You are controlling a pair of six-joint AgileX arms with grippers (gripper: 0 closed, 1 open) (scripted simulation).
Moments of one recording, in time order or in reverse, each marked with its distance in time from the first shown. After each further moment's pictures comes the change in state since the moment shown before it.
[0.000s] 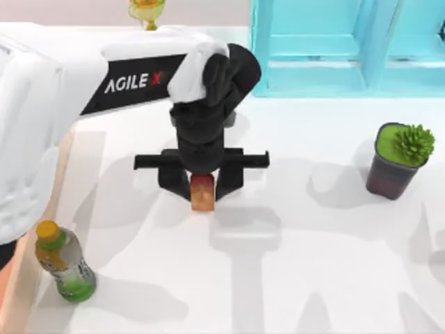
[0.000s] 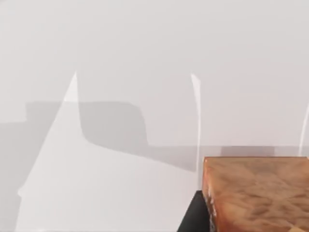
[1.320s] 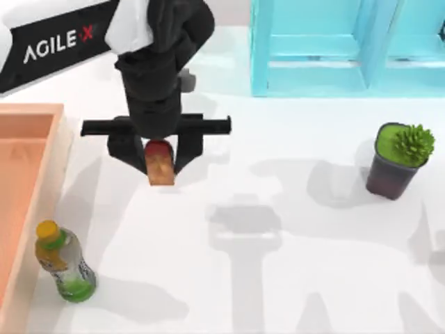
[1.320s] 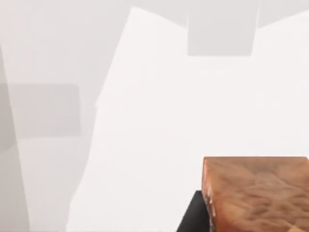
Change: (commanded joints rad) left arm 0.094 -0.165 0.029 -0.211 0.000 0.078; right arm 0.000 0.000 0.000 0.000 0.000 0.000
